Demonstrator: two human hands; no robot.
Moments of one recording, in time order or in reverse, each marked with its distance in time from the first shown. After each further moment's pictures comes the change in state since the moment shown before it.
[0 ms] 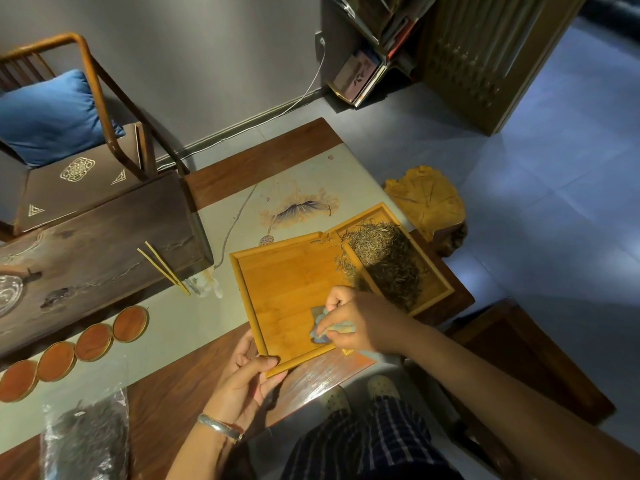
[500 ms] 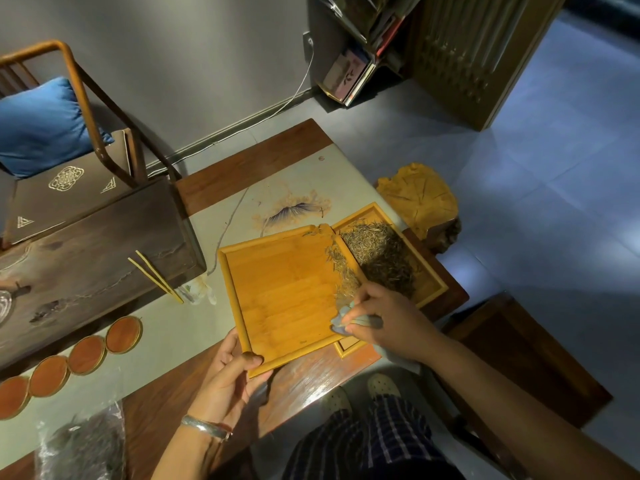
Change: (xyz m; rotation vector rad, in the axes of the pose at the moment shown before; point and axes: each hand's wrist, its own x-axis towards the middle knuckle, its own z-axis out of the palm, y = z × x) left_hand 0.002 0.019 0.002 0.093 0.031 0.032; right_hand -0.032 0.028 -0.001 0.209 0.222 0.188
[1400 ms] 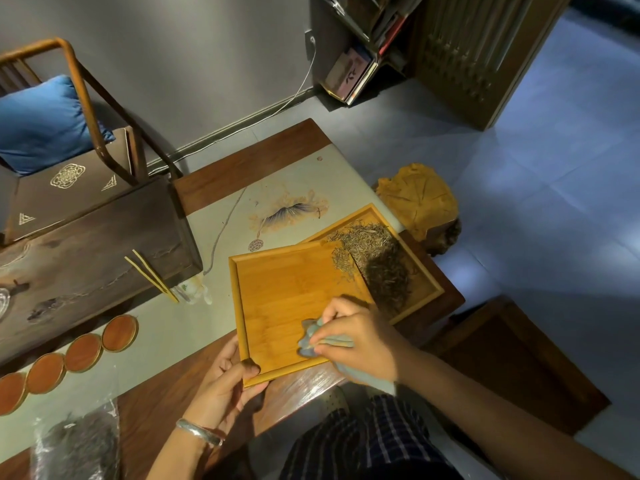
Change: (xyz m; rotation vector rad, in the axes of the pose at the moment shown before) left_hand -0.005 -0.006 0.004 0.134 0.007 -0.045; right_hand -0.001 -0.028 0.019 -0.007 -0.032 -0.200
